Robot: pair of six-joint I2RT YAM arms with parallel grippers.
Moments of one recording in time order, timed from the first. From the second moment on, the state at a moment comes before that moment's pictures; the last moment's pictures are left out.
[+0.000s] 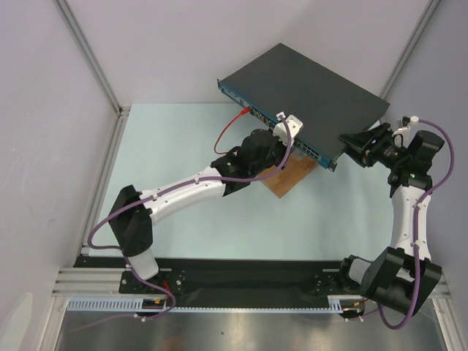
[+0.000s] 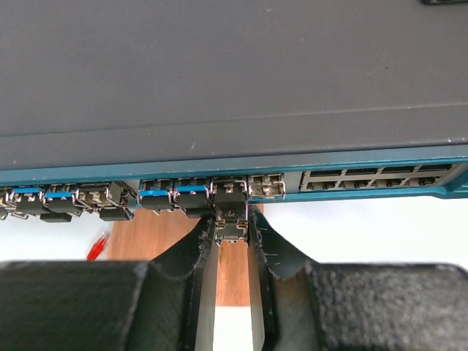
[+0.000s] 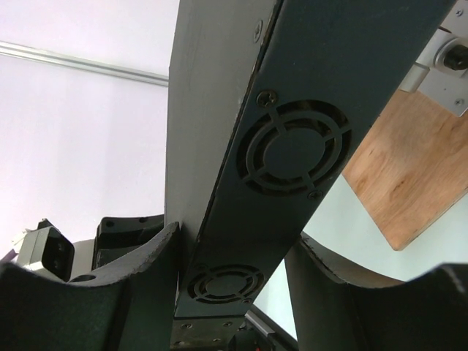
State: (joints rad) left arm -0.97 1.73 1.46 0.08 -0.16 0.02; right arm -0.41 1.15 0.97 -0.15 -1.05 0.91
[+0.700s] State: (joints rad) left arm -0.94 1.50 1.32 -0.03 -0.09 0.02; right arm -0.42 1.15 0.98 -0.18 -1.07 0.89
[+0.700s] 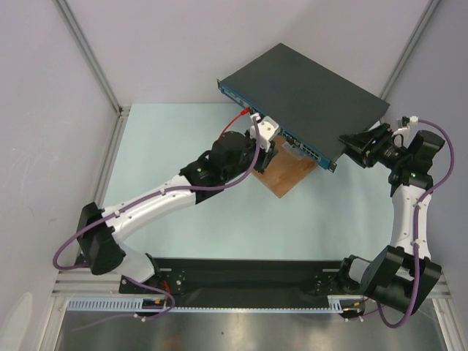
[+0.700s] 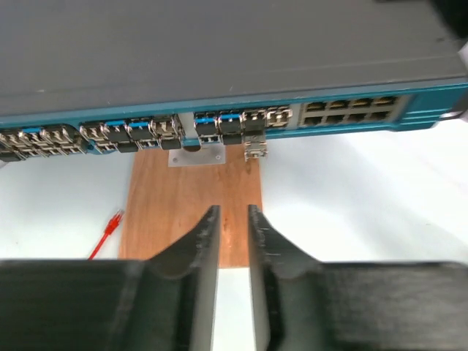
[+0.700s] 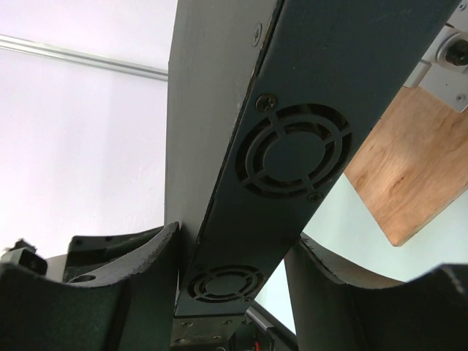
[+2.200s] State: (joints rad) left arm -0.93 1.68 1.45 0.04 -0.03 -0.02; right arm -0.43 1.17 1.00 -0.21 -1.09 0.85
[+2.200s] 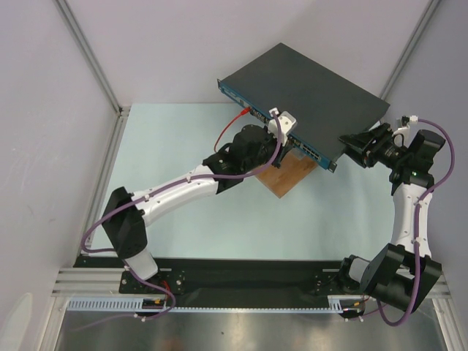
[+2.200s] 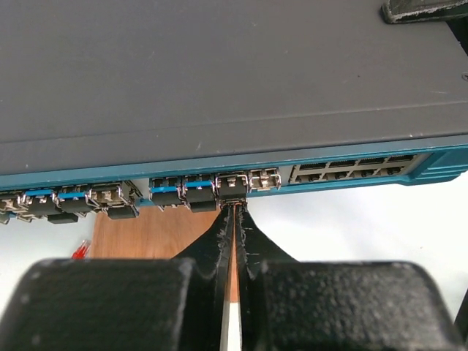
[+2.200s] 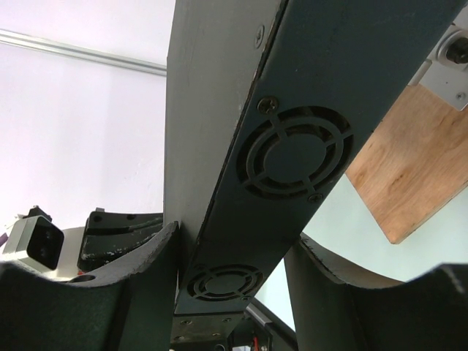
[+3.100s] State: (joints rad) left arm -0.92 1.80 1.66 -0.20 0.01 0.00; right arm -0.43 1.17 1.00 -0.22 -1.09 0.83
